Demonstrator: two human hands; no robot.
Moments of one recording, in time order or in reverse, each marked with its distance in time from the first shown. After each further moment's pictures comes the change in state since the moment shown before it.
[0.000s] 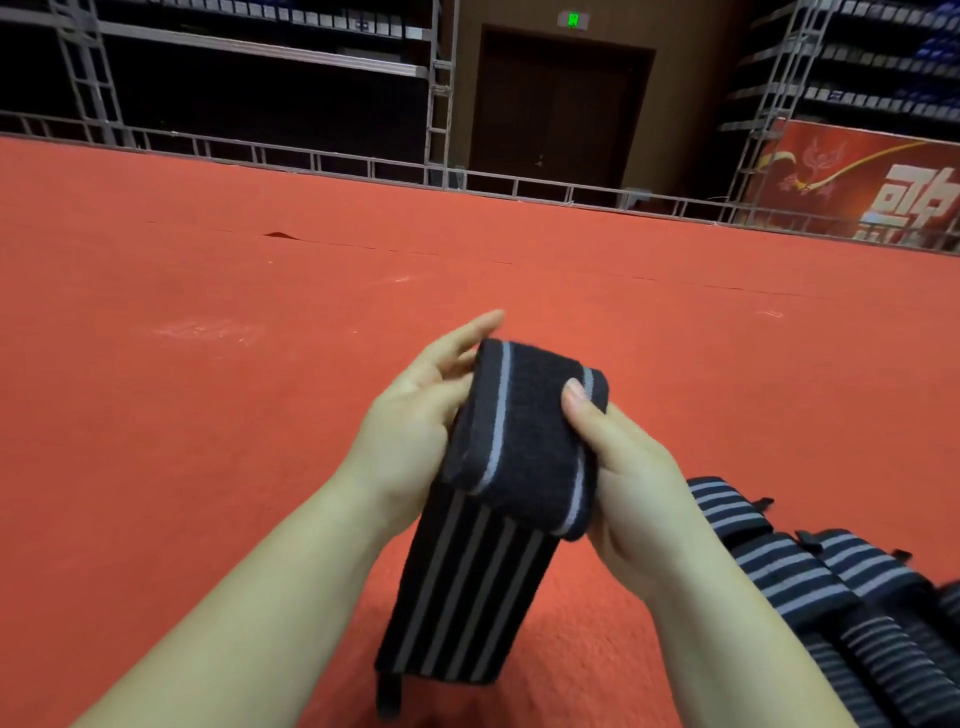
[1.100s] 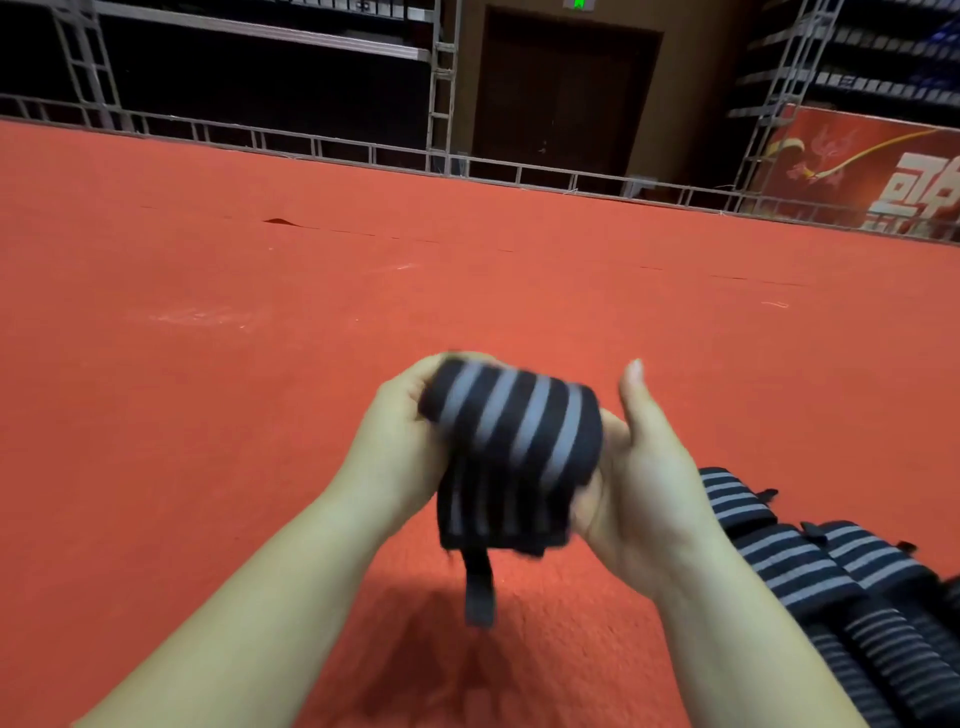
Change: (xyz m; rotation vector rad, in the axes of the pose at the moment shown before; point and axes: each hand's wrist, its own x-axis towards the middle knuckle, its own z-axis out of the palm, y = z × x) left_hand -0.007 -0.018 -0.009 0.268 0.089 -0.030; right_hand -0.003 -0.003 0.001 0.203 -0.036 0.291
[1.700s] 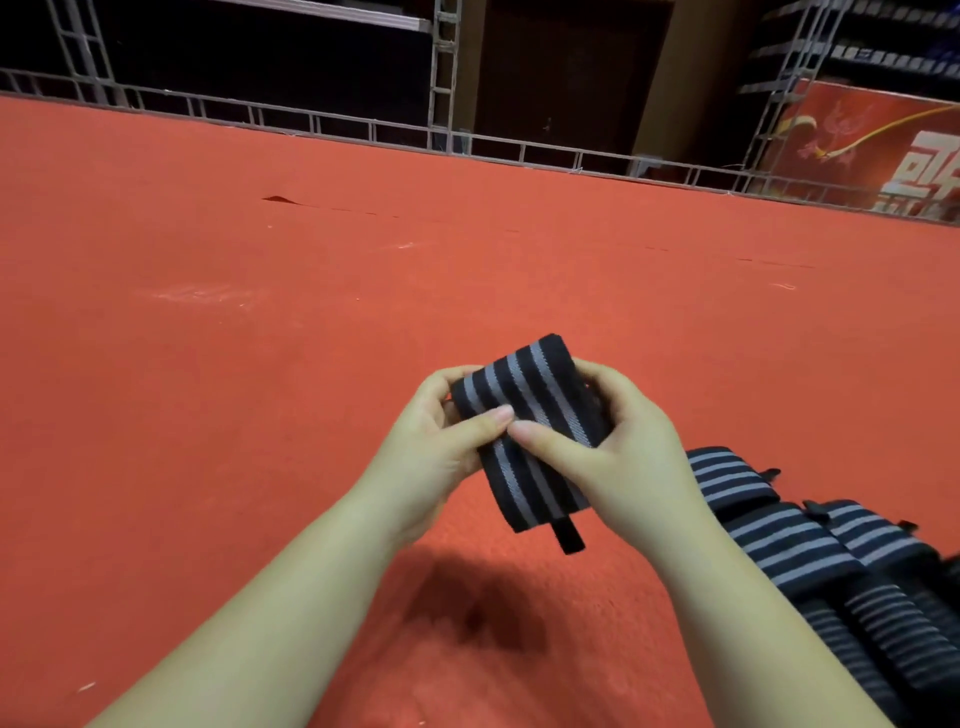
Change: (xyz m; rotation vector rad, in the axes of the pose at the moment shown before) left_hand -0.005 -0.030 0.006 -0.371 -0.034 -0.209; right_hand 0.004 0.011 -0.018 -0.857 0.216 -0.473
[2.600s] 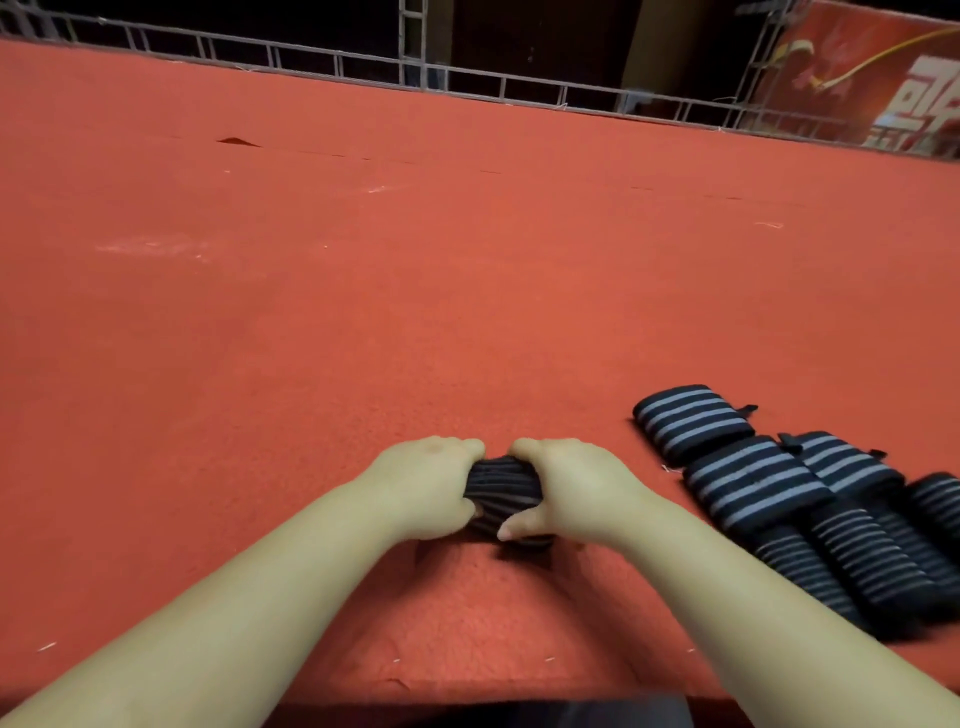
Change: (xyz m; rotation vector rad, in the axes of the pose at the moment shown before) left_hand 0.004 -0.063 -0.007 1.686 -0.454 -0.057; right_hand -0.002 0.085 0.013 -0.894 -0.574 0.004
